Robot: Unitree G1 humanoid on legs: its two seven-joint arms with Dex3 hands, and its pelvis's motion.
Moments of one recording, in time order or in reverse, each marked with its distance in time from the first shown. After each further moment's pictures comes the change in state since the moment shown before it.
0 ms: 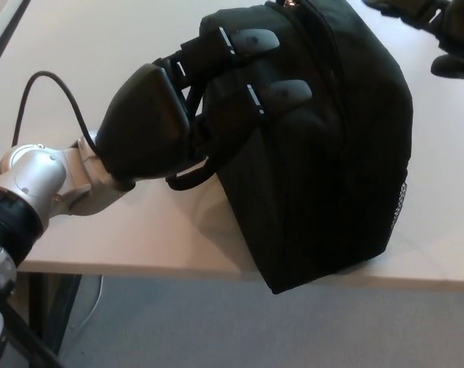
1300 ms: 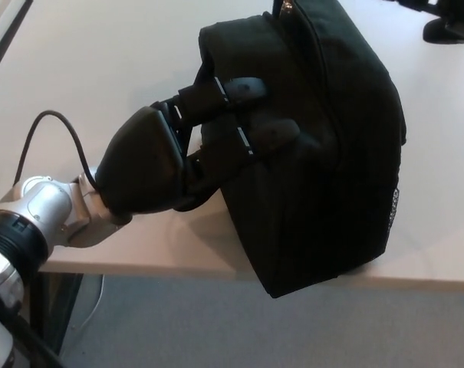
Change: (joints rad) left_arm 0.040 -0.033 -0.111 0.103 0.026 0.015 0.134; right_arm -0.147 -0.022 0.078 -0.007 -0.150 -0.122 -0.267
